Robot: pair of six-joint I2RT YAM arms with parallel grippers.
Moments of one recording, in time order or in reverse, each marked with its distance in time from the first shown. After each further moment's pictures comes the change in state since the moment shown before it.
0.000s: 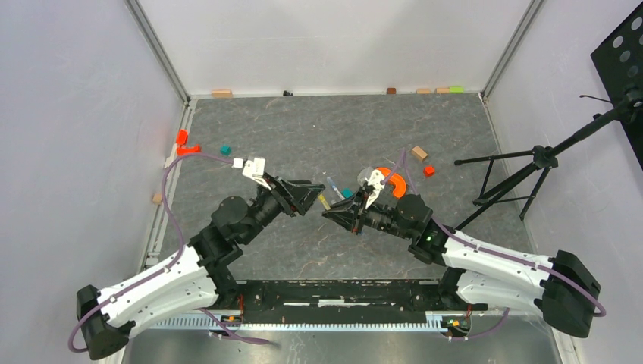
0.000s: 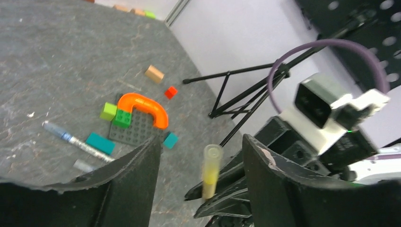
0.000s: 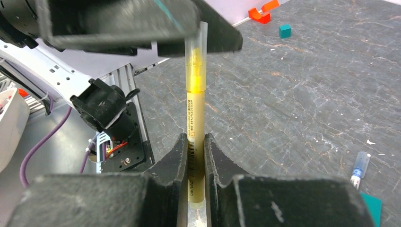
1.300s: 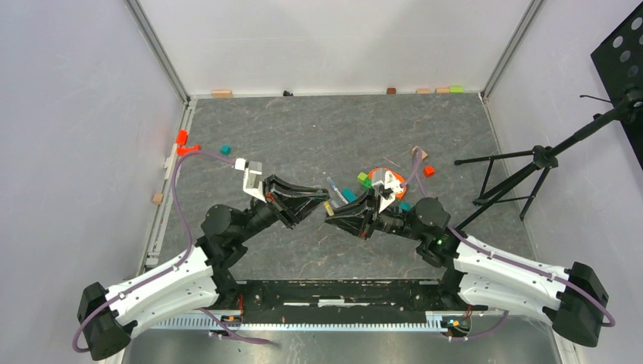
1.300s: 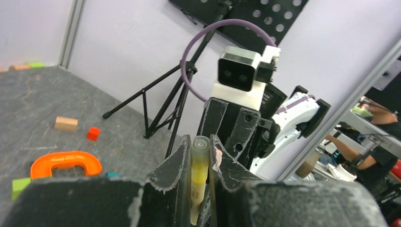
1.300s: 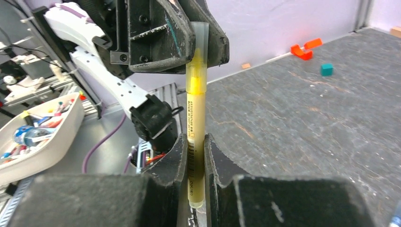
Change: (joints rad) left arm 0.020 0.056 -0.093 0.421 0.402 0.071; right arm 0.002 -0.120 0.004 0.032 -0.118 0.044
